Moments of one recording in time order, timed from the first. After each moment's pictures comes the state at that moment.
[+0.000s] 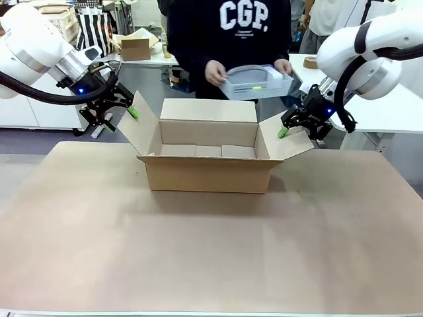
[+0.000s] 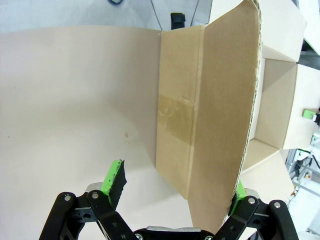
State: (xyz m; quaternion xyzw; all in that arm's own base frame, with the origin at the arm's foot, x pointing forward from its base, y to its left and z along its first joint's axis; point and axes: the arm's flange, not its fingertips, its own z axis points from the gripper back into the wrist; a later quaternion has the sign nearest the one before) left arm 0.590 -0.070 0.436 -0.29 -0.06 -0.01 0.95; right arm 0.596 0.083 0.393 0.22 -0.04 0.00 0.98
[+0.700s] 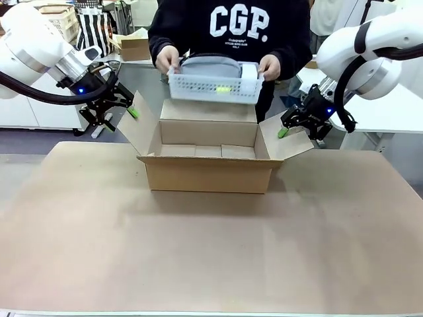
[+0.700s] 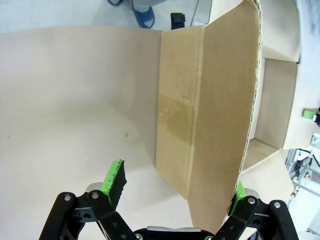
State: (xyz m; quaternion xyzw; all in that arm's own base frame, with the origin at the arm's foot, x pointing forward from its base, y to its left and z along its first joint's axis) left arm 0.590 -0.070 0.436 -0.29 -0.06 -0.01 0.95; right arm 0.596 0.083 0.393 0.22 -0.04 0.00 0.98
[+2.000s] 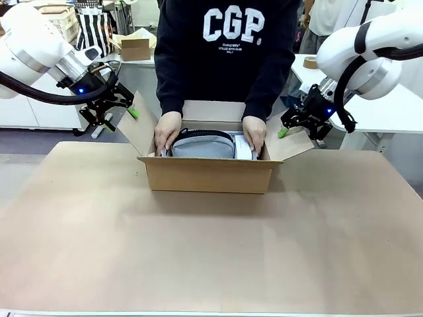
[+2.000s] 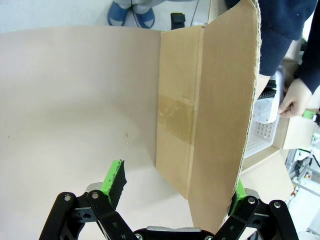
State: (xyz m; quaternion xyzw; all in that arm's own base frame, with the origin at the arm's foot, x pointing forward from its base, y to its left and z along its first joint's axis) left arm 0.590 -0.070 0.436 -0.29 -0.06 -0.01 0.95; right arm 0.596 0.083 0.393 0.22 -0.04 0.00 0.98
